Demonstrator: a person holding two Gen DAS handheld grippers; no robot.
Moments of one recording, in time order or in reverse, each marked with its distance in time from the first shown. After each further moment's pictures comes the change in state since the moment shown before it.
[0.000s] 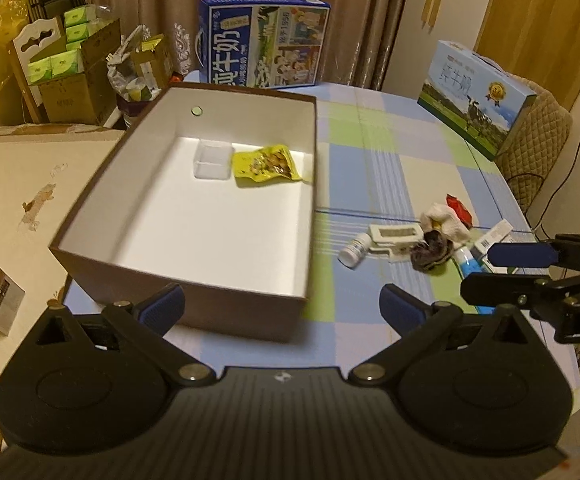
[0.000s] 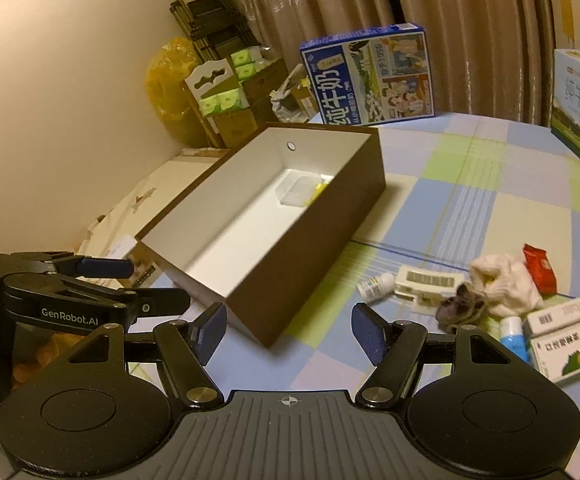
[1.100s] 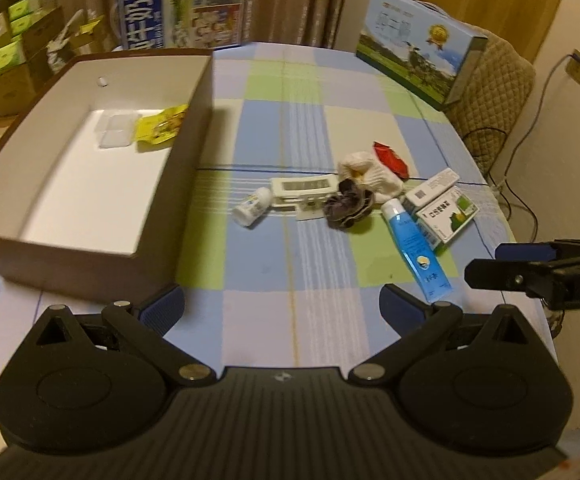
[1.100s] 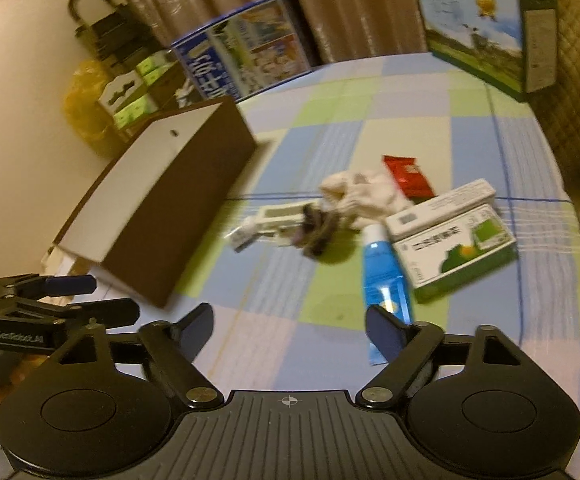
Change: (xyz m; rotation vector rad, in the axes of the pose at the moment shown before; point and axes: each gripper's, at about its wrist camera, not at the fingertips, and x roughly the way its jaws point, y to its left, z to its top) left arm 0.043 -0.102 -0.025 0.082 0.078 -0.097; right arm -0.050 -0.112 -0.059 0.239 0.021 -0.147
